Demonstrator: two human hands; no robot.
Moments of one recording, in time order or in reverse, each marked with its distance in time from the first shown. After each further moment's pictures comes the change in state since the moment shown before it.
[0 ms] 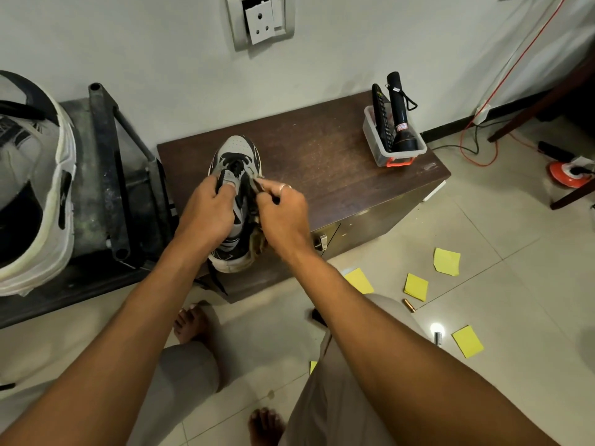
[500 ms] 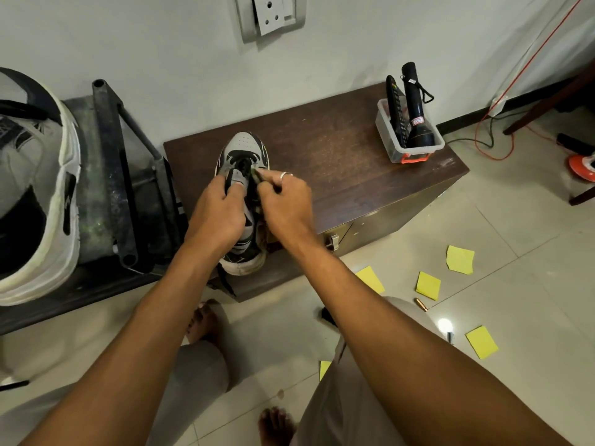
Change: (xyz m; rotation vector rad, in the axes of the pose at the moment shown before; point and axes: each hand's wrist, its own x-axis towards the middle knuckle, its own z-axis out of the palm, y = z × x) left_hand 0.004 -0.002 0.003 0.016 0.024 -0.014; right_hand 0.022 0.001 0.012 -0.064 0.019 -0.076
